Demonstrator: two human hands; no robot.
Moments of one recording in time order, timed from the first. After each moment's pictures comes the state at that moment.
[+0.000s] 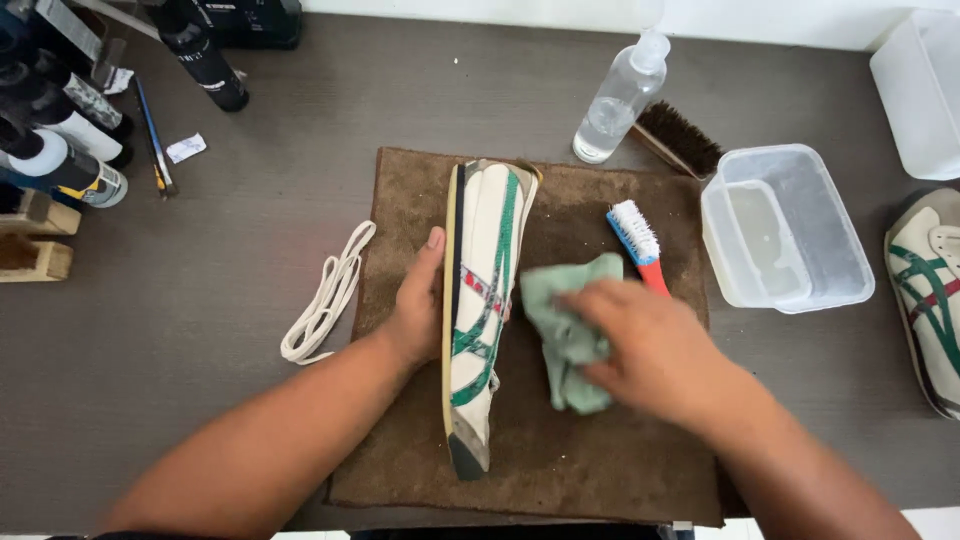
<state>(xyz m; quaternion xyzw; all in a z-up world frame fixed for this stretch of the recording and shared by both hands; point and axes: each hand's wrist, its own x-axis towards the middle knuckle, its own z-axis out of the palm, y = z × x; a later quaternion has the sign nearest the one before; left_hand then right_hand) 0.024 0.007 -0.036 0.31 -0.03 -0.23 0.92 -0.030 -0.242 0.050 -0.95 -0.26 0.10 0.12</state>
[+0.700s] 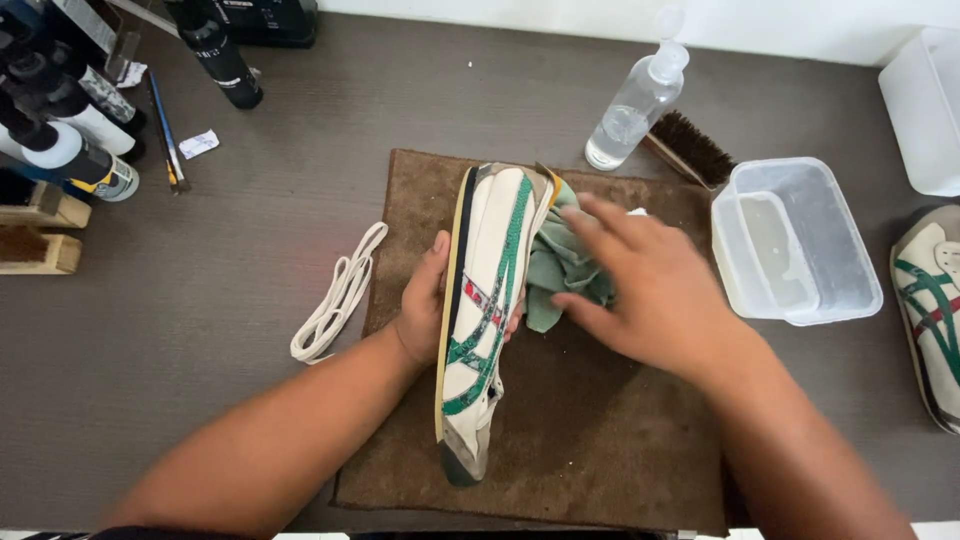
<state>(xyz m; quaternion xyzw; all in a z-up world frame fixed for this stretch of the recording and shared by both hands) 0.019 0.001 -0.019 0.28 -0.17 -0.21 0.92 0.009 -0.212 0.089 -0.94 -0.32 -0.09 0.10</state>
